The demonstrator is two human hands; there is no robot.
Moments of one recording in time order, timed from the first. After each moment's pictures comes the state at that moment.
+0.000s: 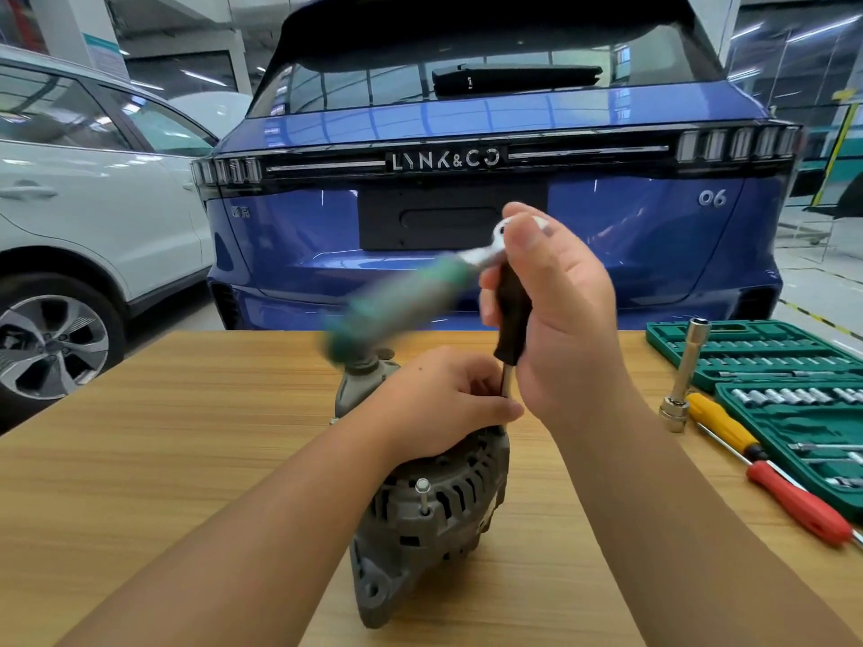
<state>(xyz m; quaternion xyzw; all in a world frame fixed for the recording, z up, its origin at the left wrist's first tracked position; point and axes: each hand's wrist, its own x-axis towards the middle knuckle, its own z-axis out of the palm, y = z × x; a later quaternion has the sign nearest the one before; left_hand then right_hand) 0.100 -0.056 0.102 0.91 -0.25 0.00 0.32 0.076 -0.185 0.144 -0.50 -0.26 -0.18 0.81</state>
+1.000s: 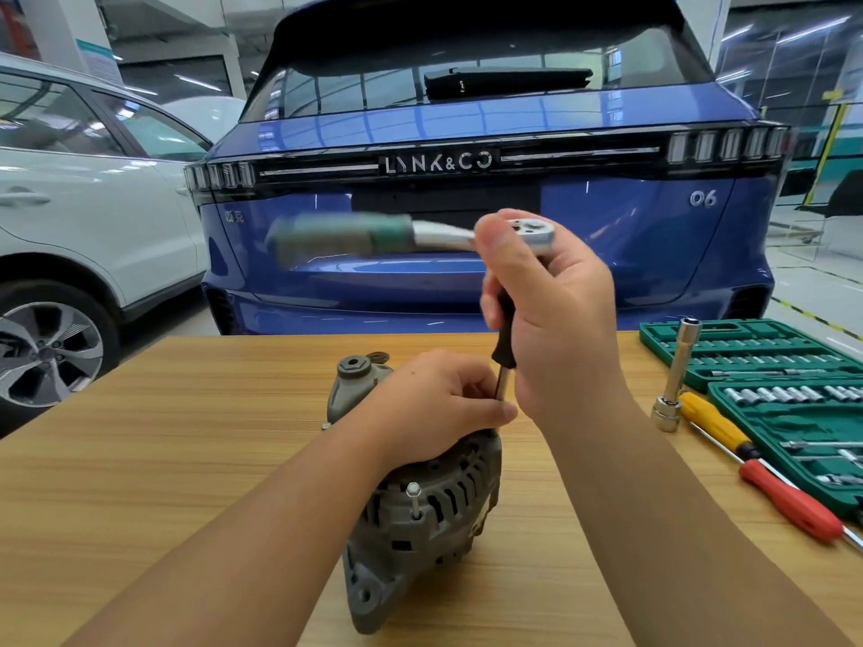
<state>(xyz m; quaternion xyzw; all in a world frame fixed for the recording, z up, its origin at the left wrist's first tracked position) 0.098 -0.058 0.103 0.92 -0.24 0.00 0.32 0.070 -0.186 0.147 -0.54 -0.22 -0.24 0.78</state>
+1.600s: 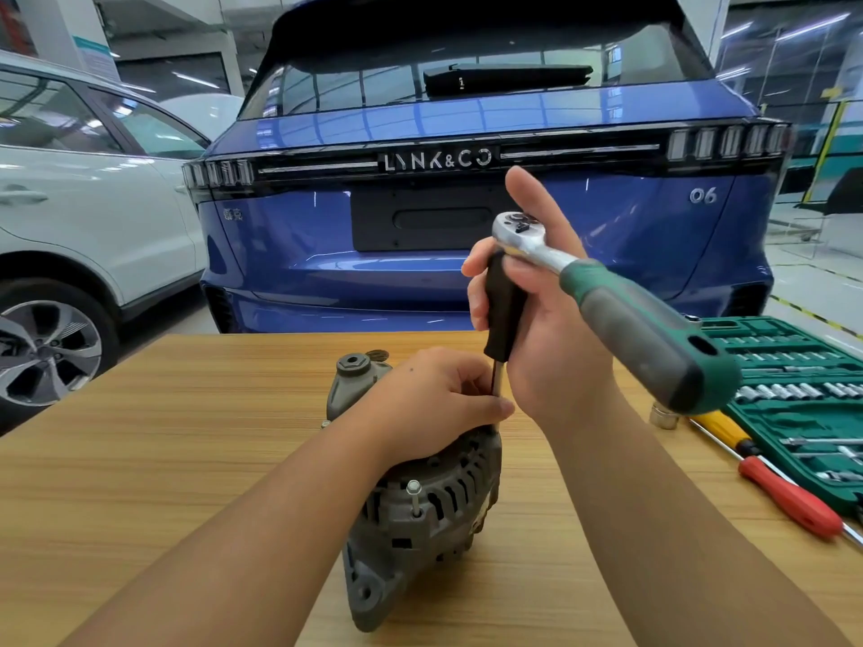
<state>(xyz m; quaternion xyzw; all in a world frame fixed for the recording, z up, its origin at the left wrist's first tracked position) 0.095 -0.058 0.106 0.92 -0.23 0.00 0.32 0.095 -0.196 0.139 -0.46 -0.38 -0.16 0.78</state>
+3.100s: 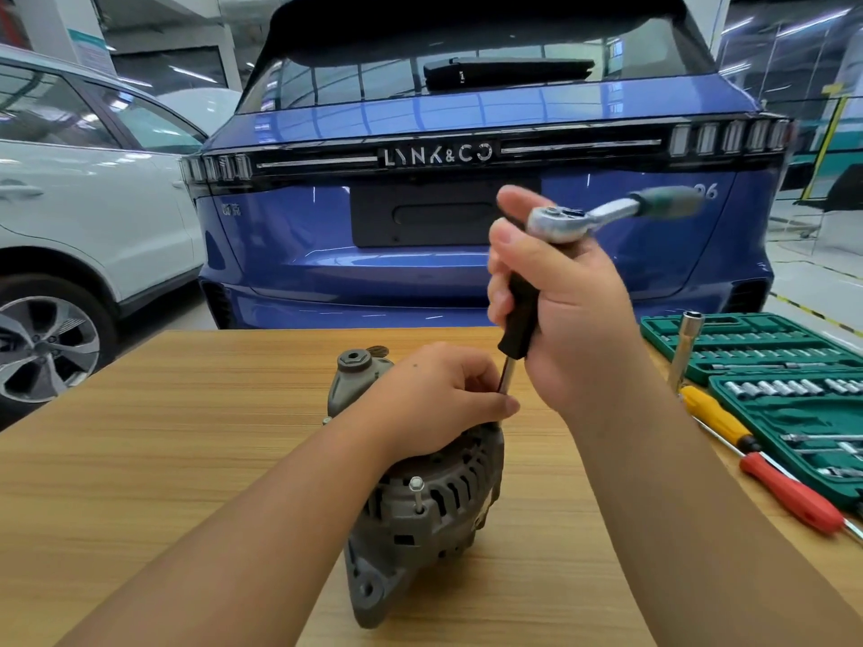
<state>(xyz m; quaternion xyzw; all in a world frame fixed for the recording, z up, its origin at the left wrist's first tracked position) 0.100 -0.058 0.103 0.92 -0.24 0.00 0.32 0.075 -0.196 0.149 -0.50 -0.24 -0.15 0.82</state>
